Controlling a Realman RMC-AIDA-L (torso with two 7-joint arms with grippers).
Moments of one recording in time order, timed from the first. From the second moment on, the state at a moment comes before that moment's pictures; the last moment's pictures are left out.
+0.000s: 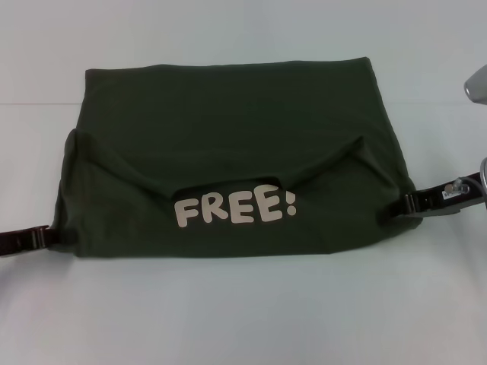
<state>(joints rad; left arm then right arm) -0.47 -1.96 0.55 0.59 2.22 1.27 -2.05 0.77 2.02 -0.79 -0.70 -2.56 -1.29 2.47</state>
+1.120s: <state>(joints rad) -0.47 -1.88 0.52 0.71 2.48 1.91 -2.30 0.68 1.95 -0.80 -0.73 -2.56 -1.96 2.12</state>
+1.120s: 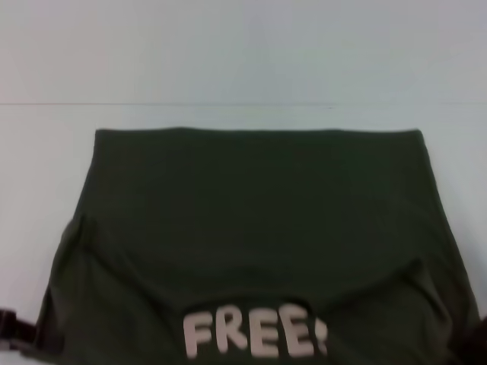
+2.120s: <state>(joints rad) -0.54 -1.84 0.34 0.59 2.48 2.06 -2.28 0.65 1.91 -0.58 -0.67 -2.55 -1.95 2.07</state>
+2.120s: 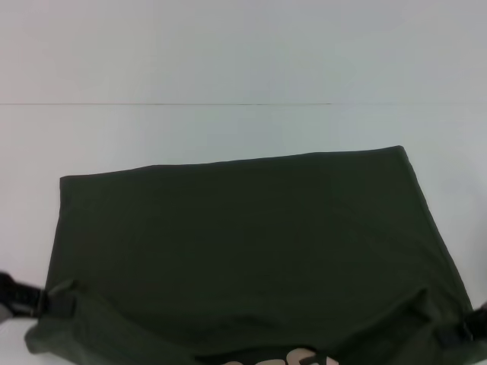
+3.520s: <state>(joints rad) -0.54 -2.00 0.04 0.47 2.25 1.30 -2.06 0.72 2.04 -0.40 -0.53 -2.22 -1.05 2.06</state>
